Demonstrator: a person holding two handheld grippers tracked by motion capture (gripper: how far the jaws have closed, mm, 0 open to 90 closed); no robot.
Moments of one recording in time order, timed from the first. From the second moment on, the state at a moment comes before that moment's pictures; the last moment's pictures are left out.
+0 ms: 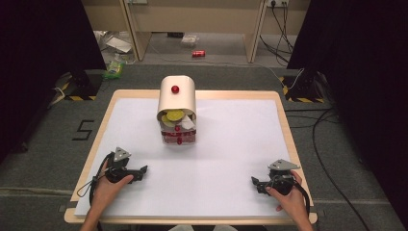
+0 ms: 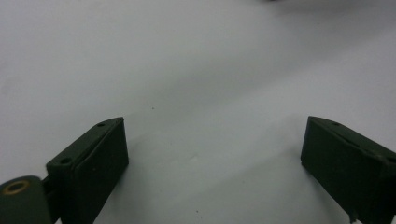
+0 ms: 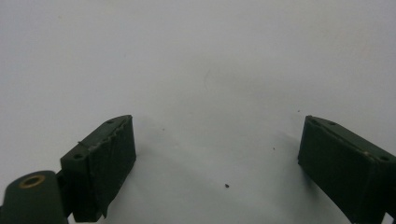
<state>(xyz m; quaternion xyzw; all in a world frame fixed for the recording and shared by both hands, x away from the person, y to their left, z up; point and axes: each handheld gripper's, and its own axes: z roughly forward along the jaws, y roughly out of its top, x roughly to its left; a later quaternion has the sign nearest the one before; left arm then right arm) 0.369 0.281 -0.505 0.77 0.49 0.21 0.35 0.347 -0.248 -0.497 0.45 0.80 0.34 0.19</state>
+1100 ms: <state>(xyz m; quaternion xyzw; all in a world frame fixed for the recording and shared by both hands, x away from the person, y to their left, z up) 0.364 0.251 -0.445 0.77 0.42 0.22 0.42 0.349 -0.248 -0.497 0.44 0.81 0.34 0.19</state>
